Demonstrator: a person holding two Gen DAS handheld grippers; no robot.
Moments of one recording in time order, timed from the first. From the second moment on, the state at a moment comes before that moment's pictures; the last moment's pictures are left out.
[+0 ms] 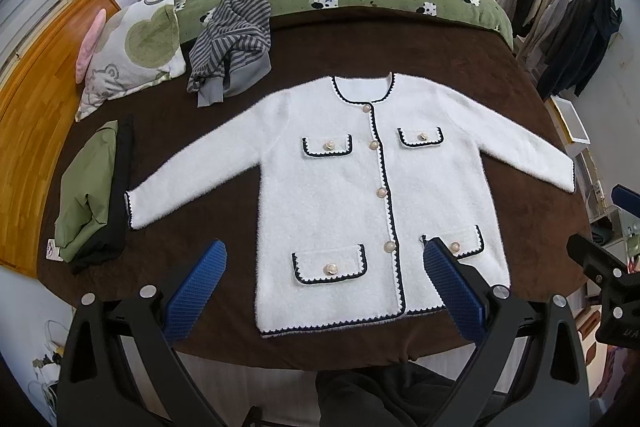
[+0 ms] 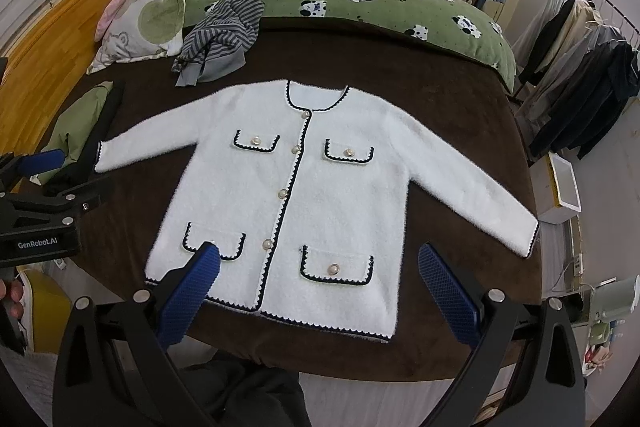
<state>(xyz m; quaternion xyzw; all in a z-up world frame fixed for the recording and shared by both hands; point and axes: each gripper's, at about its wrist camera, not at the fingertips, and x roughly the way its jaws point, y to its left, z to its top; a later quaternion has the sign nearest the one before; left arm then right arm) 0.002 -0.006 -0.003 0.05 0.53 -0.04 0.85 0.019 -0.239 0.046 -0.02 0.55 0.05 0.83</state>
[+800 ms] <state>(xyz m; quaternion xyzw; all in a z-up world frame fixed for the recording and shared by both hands) 0.000 -0.005 -0.004 0.05 0.53 -0.04 0.85 0.017 -0.237 0.047 -0.03 0.55 0.05 0.83</state>
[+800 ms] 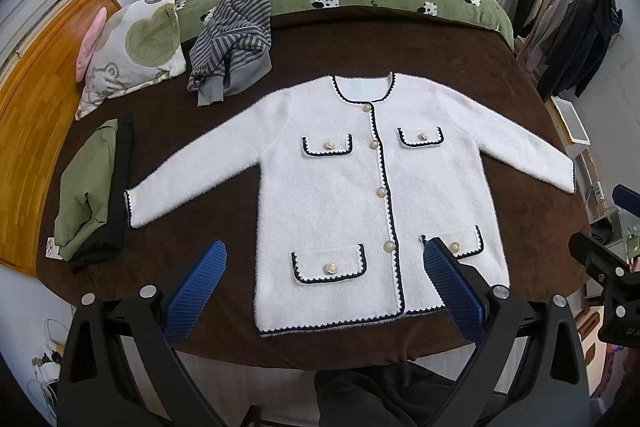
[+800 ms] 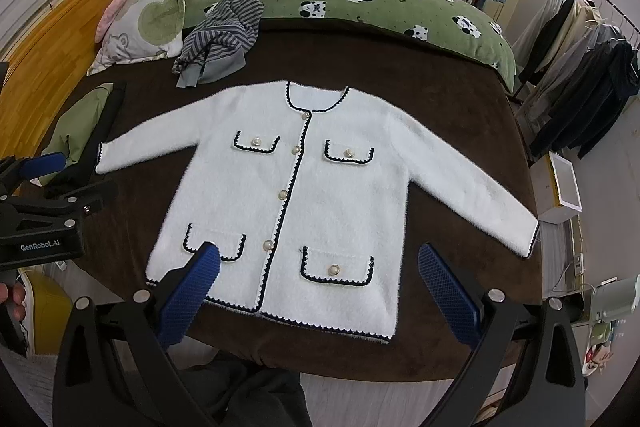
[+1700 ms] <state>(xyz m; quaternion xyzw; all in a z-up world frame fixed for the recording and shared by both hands) -0.002 0.002 -0.007 0.05 0.53 -0.04 0.85 0.017 -0.240 0.044 -0.03 0.55 0.05 0.83</state>
